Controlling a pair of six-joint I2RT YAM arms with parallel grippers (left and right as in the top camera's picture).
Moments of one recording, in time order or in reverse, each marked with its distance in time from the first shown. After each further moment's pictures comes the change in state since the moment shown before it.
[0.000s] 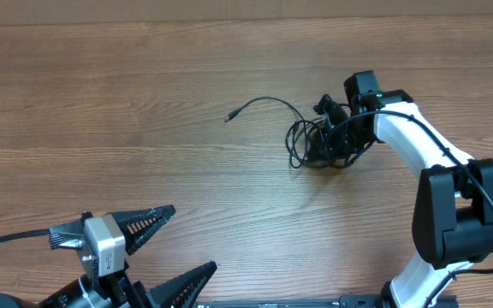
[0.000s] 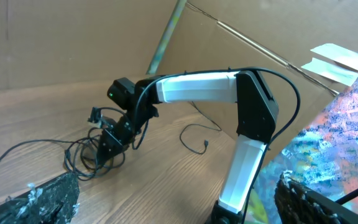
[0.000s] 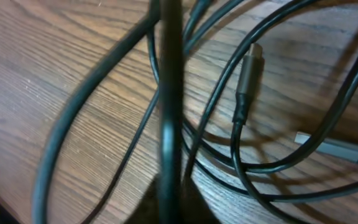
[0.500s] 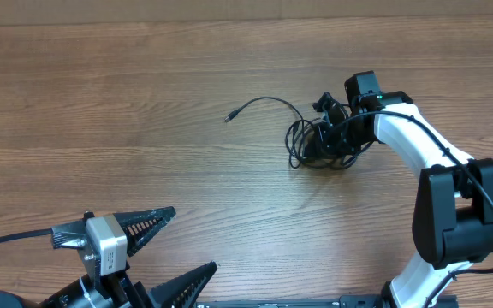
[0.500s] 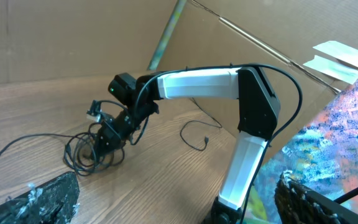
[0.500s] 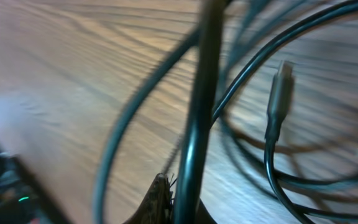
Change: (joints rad) left arm 0.000 0.000 0.000 -0.018 0.000 0.000; right arm 0.000 0.000 0.002 0.013 -0.163 0.053
